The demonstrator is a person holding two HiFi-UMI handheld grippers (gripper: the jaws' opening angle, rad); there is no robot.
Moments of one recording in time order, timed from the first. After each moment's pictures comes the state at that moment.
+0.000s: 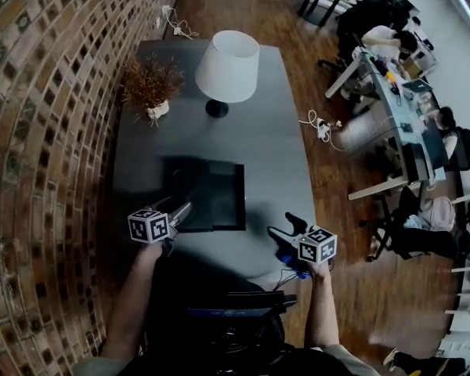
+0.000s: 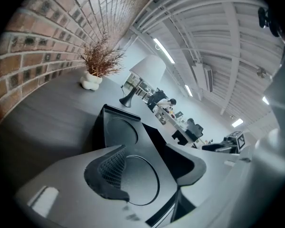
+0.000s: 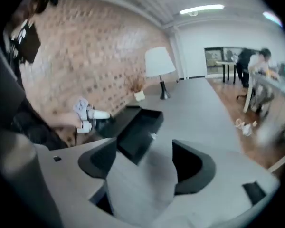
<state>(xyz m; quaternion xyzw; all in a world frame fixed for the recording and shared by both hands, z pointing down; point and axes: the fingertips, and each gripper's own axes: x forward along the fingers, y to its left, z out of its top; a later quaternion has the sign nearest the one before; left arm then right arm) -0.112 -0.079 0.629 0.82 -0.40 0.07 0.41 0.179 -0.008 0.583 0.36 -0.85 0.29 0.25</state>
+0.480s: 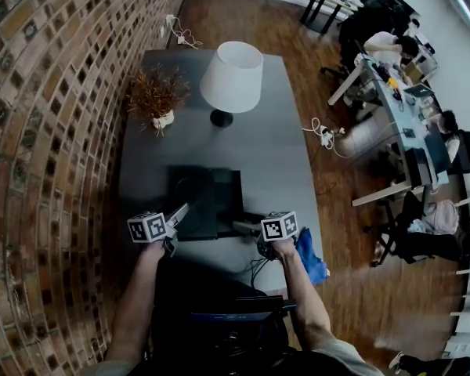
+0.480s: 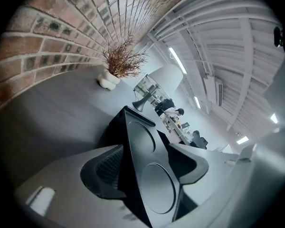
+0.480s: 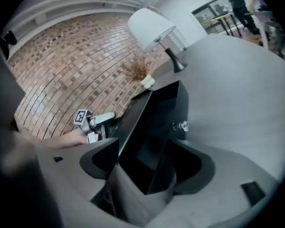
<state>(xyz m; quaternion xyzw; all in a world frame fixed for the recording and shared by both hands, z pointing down) -0.144 -0.099 0.657 0.78 -0.43 0.01 0.46 0.046 -0.051 0.663 0.24 -0.83 0.46 0.19</state>
